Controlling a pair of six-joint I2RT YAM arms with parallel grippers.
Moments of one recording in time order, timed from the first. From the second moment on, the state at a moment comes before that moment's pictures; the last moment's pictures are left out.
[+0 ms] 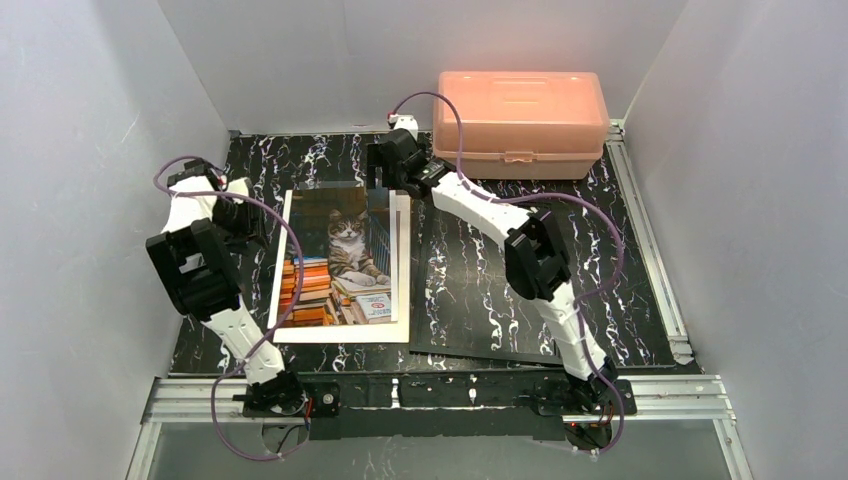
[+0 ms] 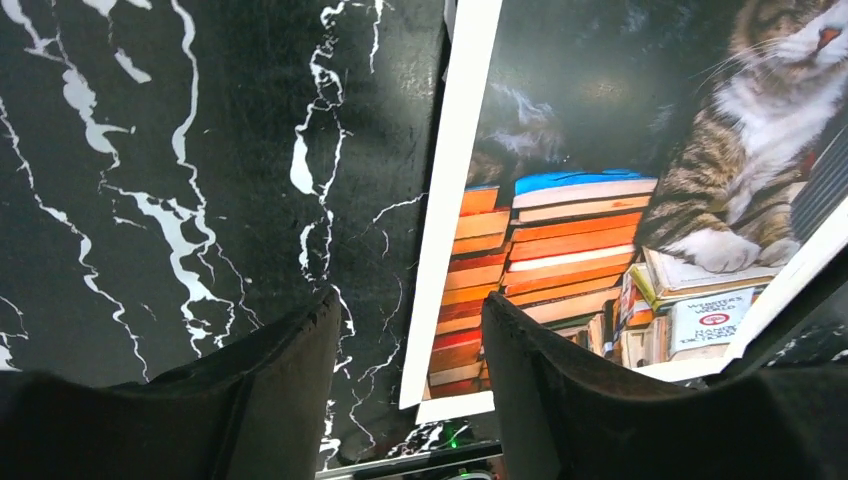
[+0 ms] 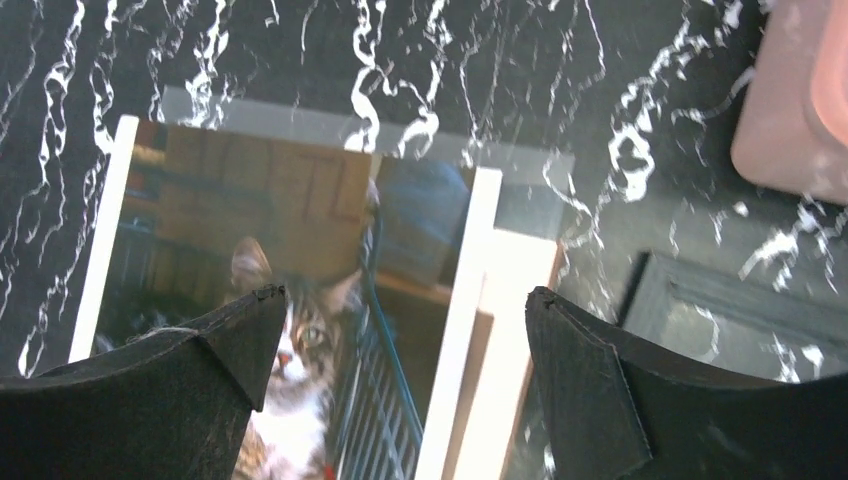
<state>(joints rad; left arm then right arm) 0.43 1.89 1.52 -1.10 0.28 0.24 0.80 2.27 2.07 -0.41 0.28 0.50</state>
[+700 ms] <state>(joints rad) 0.28 1.95 1.38 -0.92 0.15 0.28 0.69 2.53 2.23 -0.43 0.21 0.52</state>
